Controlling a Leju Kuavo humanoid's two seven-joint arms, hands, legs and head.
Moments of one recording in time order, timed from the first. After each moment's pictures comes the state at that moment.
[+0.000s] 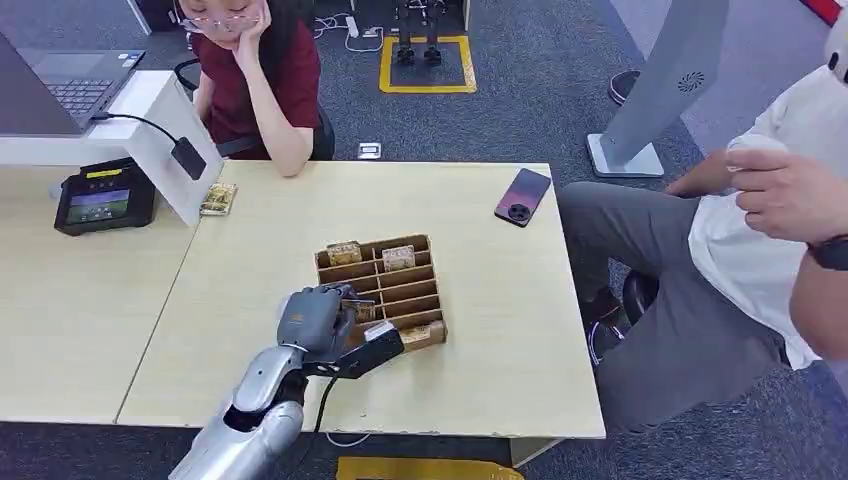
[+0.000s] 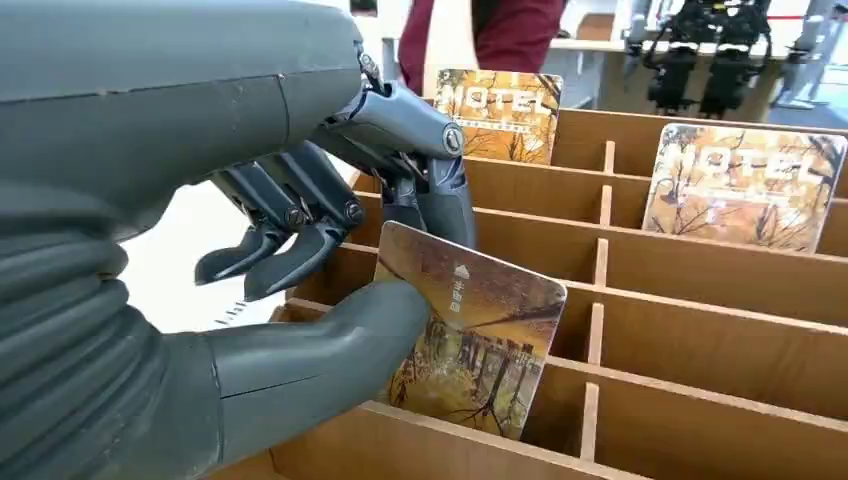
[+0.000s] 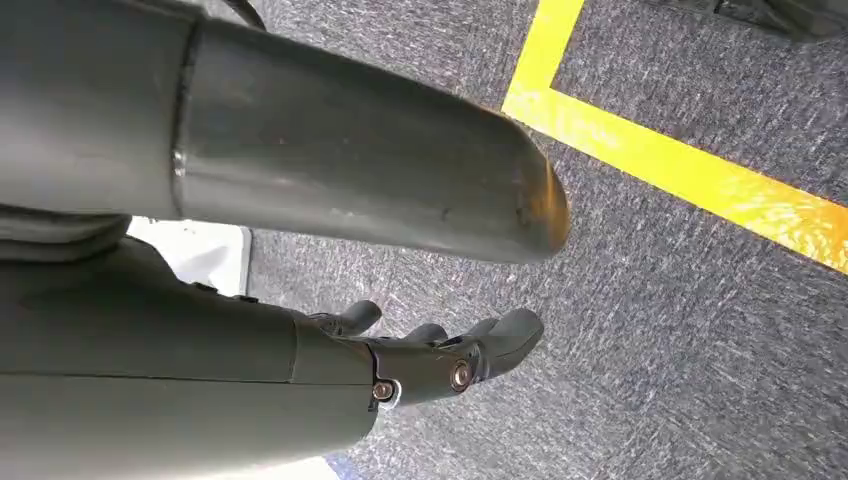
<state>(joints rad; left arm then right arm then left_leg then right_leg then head) -0.29 0.01 -0.65 -1.19 -1.02 0.14 0.16 0.01 0.17 -0.83 -0.30 1.57 -0.29 -0.09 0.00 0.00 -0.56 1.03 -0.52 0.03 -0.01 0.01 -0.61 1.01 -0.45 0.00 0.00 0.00</state>
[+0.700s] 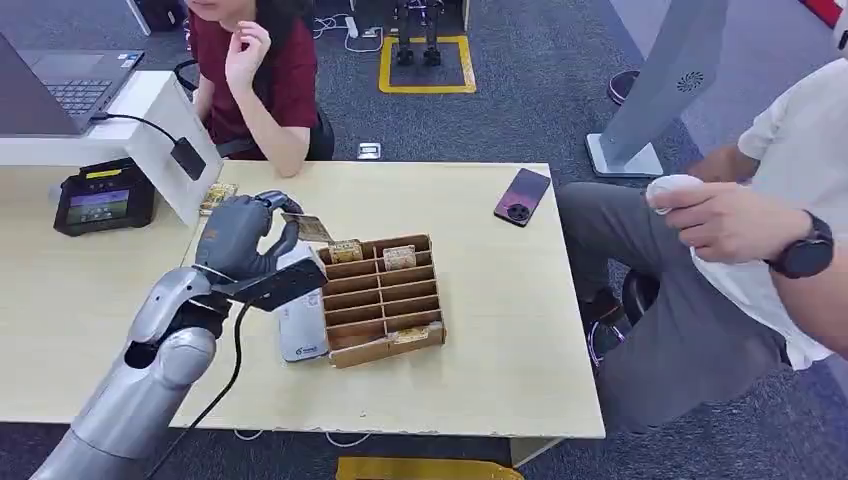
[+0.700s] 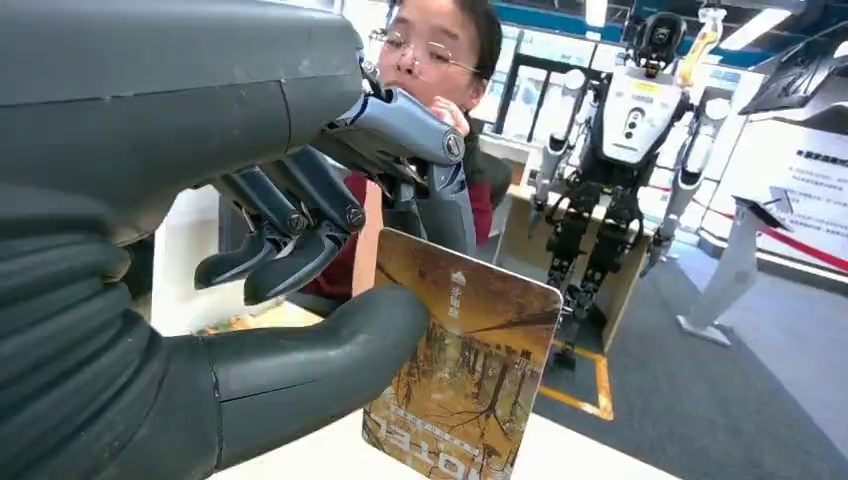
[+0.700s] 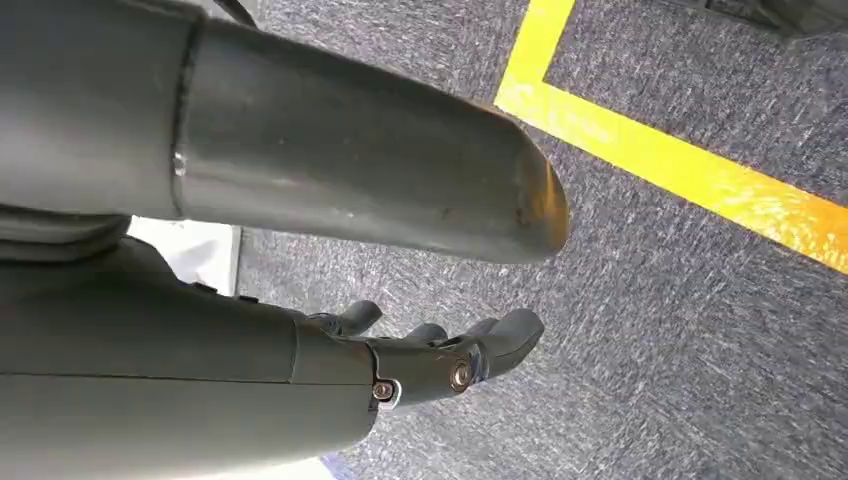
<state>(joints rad) -0.46 0.24 -0.56 -1.49 -0.78 0.02 0.03 0.01 0.16 -0.83 -0.30 1.57 -0.29 -0.13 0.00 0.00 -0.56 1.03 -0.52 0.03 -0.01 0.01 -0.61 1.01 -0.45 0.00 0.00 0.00</state>
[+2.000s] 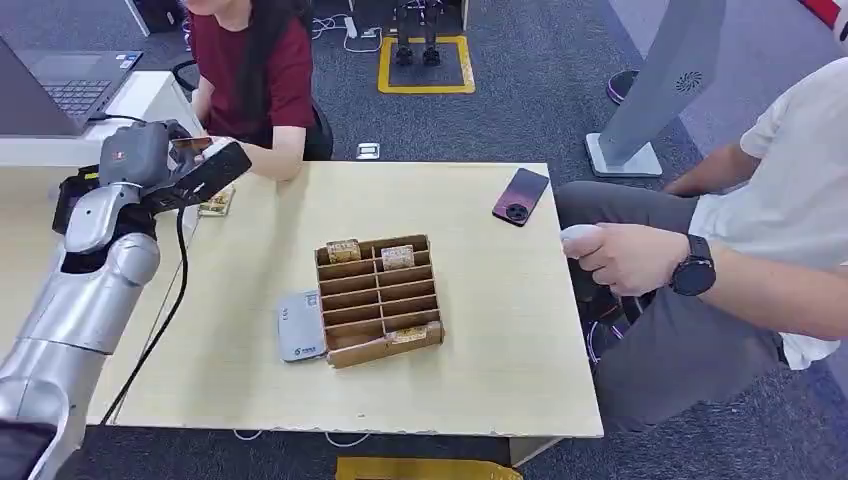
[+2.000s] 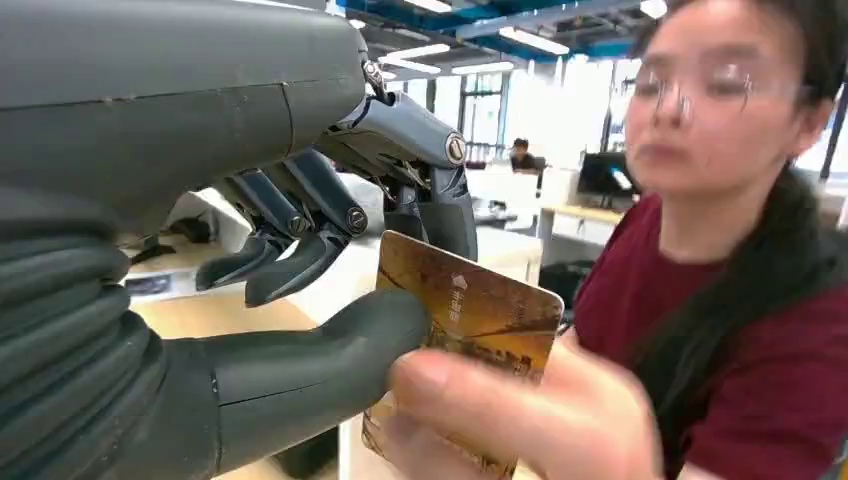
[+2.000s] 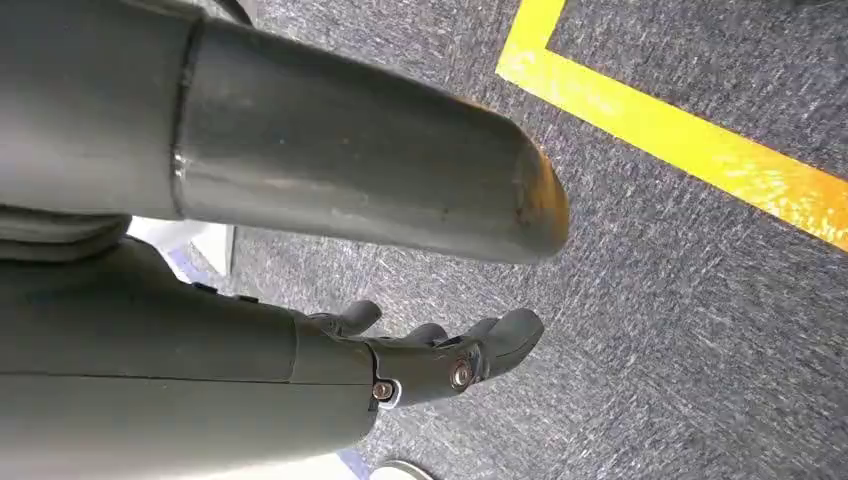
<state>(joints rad) -0.79 0.30 -0.45 -1.02 -0.95 0.05 0.21 -0.01 0.13 -0.77 -0.29 1.57 -0.28 -0.12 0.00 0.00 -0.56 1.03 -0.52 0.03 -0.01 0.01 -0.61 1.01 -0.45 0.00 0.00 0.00</state>
